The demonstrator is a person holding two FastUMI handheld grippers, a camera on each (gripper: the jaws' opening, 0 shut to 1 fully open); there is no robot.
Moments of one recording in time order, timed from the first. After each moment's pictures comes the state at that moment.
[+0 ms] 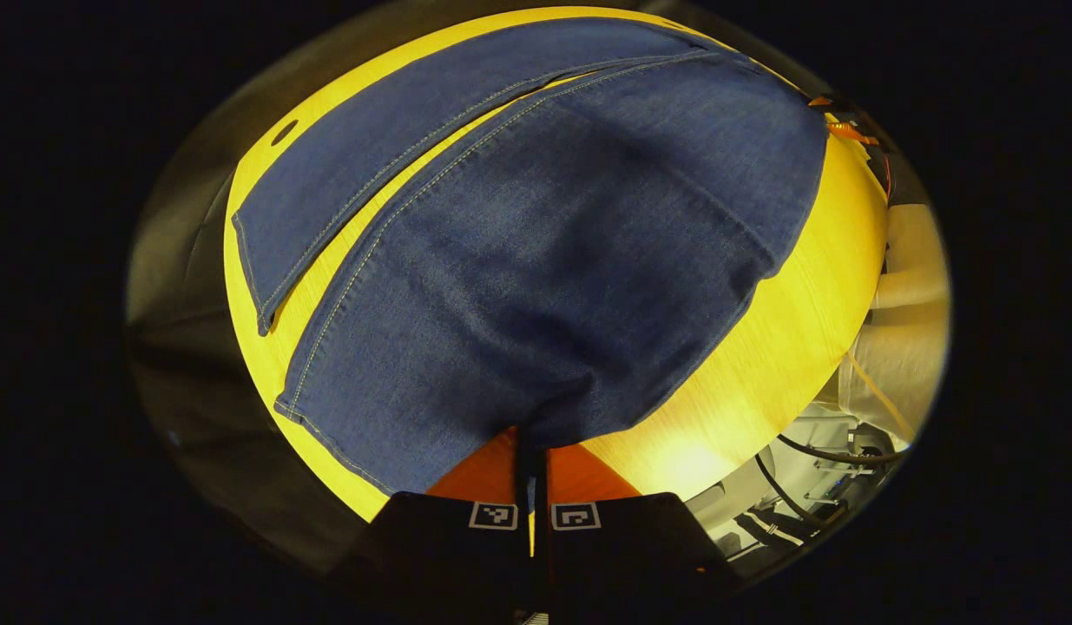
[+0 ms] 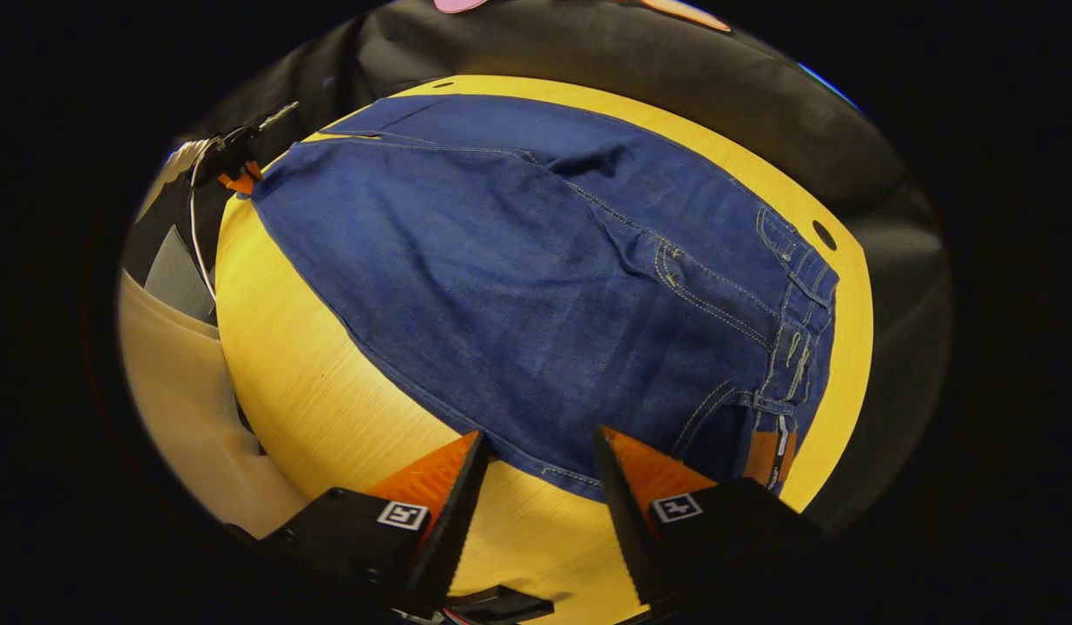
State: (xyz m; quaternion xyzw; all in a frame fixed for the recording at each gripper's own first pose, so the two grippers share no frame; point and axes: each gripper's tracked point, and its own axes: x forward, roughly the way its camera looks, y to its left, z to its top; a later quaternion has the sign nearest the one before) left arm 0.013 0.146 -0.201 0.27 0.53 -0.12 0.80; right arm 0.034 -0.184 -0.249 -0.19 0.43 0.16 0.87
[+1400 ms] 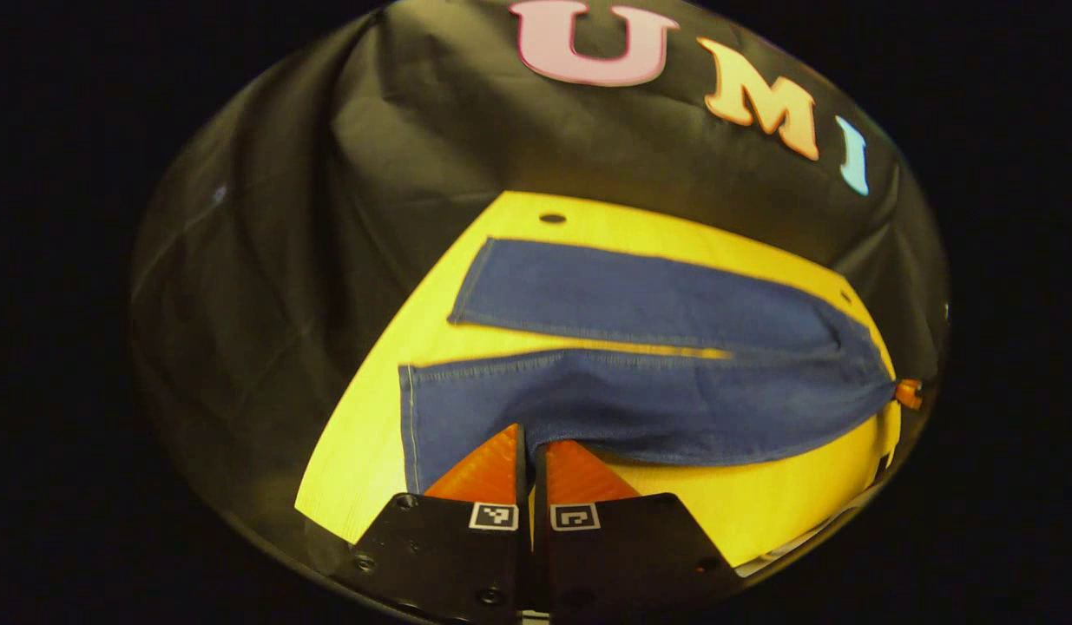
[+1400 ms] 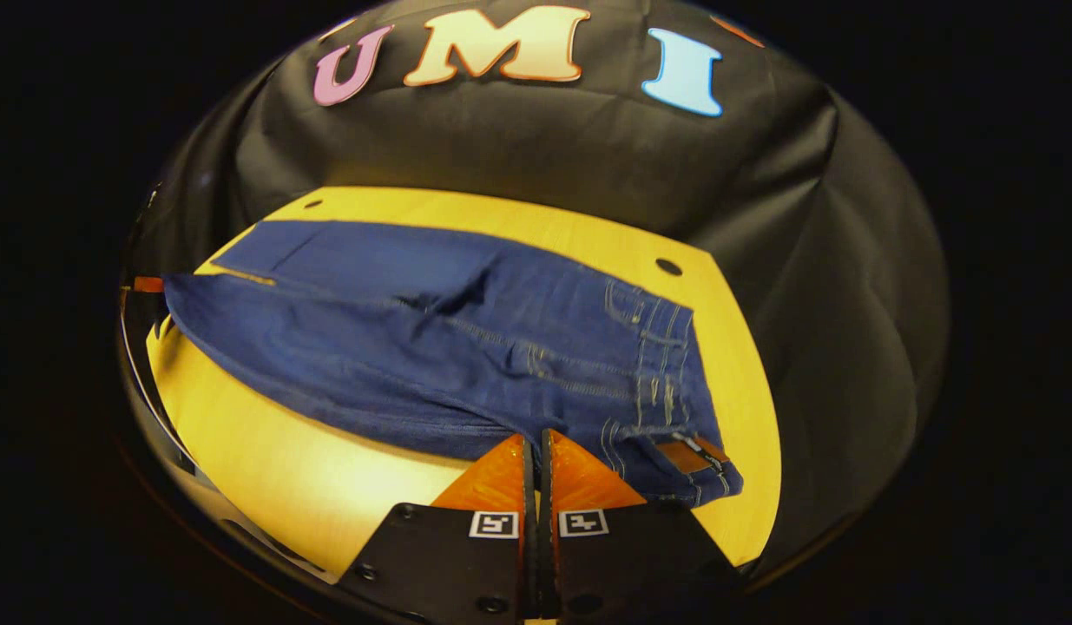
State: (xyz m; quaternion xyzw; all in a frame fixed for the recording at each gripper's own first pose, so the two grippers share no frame) left arm 0.072 0.162 -0.063 -0.06 0.16 0.12 0.98; right arm 0.082 -0.192 -0.125 -0.08 0.21 -0.06 0.97
